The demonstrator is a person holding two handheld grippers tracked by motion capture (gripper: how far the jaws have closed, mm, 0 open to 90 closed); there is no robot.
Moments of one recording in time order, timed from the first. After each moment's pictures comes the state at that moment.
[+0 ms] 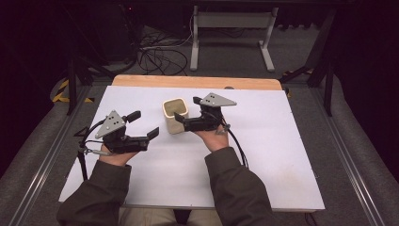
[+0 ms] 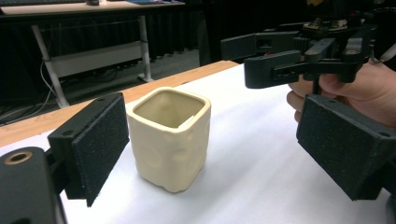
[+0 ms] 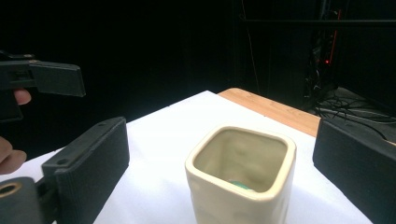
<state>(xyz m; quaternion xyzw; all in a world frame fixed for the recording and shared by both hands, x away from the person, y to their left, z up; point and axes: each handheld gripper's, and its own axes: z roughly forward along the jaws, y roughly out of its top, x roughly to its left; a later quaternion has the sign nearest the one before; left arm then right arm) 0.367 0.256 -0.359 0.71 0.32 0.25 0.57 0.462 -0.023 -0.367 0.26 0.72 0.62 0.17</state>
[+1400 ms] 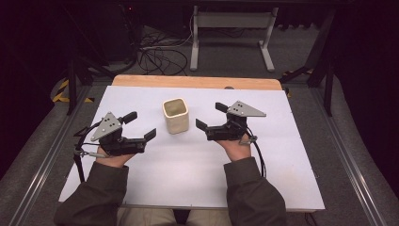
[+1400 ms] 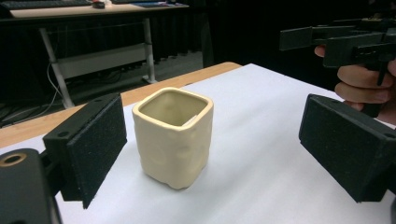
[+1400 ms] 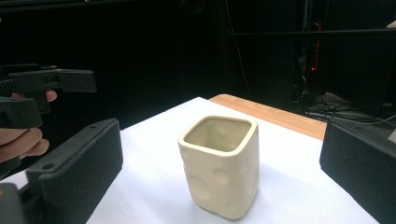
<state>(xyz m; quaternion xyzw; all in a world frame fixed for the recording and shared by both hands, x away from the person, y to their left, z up) 0.359 0.262 -0.357 0.71 0.33 0.25 0.57 0.427 -0.086 -0.362 0.28 0.70 0.64 0.17</state>
